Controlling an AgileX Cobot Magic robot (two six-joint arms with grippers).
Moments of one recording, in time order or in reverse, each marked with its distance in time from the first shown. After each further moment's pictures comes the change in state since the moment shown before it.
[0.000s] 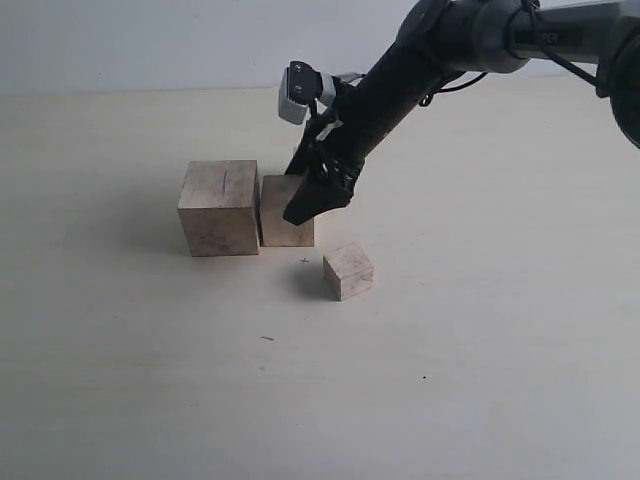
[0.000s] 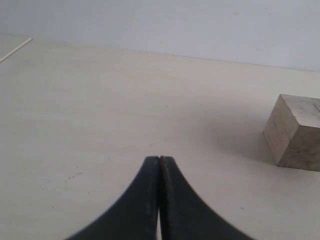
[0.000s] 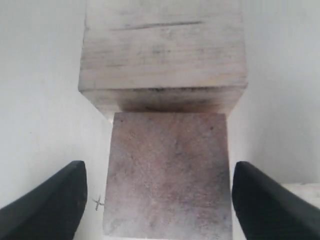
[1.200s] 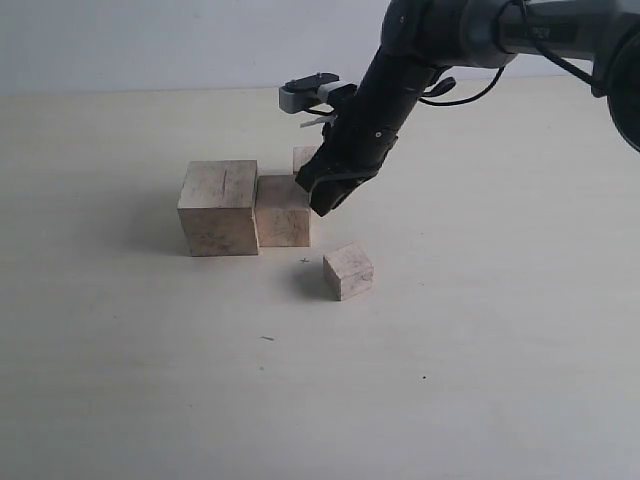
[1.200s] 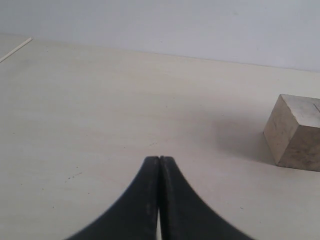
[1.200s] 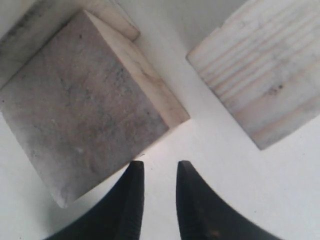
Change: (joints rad) left arm 0.000 0.000 0.000 0.000 0.000 0.000; right arm 0.042 -0.018 -0.002 -0.326 -0.046 0.886
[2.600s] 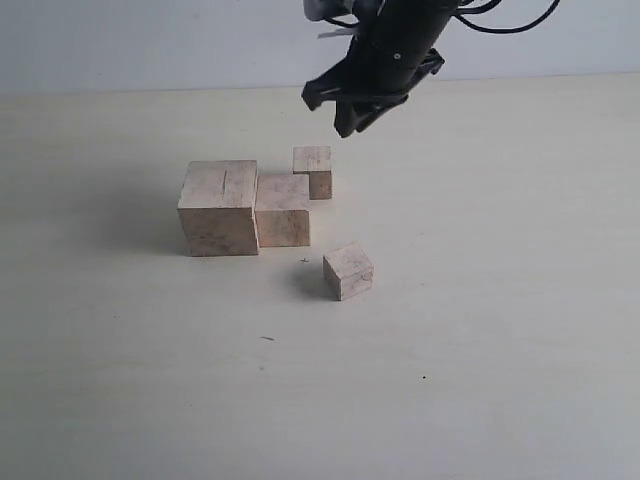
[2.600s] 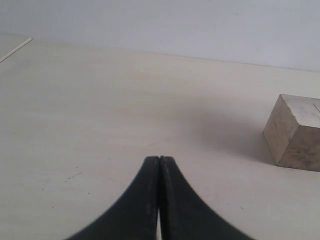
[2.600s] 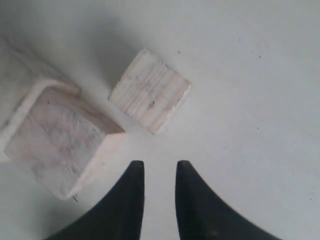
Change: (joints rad) left arm 0.000 0.000 0.000 0.000 0.000 0.000; right arm 0.000 -0.184 0.000 -0.216 -0.064 0.385
